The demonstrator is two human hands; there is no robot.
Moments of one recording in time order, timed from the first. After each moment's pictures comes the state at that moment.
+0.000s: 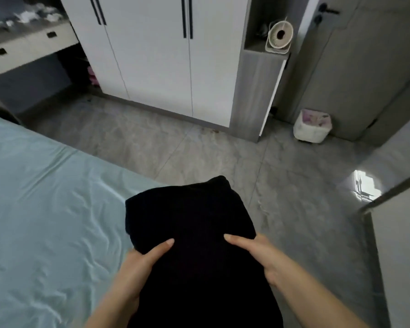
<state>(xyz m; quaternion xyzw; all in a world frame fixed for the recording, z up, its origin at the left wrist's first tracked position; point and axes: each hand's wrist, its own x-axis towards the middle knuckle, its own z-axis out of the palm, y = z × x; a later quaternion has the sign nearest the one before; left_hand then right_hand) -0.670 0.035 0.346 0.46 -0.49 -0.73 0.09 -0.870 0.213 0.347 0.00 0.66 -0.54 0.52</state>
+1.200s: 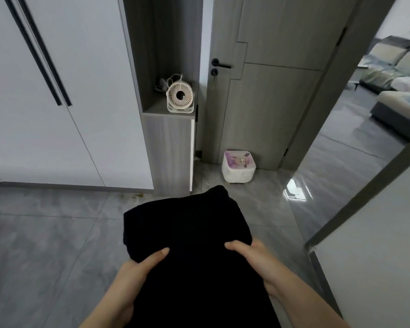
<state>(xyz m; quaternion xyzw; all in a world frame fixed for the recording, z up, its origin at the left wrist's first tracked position) -1.183 -0.098 0.394 0.34 -0.53 -0.77 -0.06 -1.302 0.143 0.410 0.04 0.67 -0.64 0.38</state>
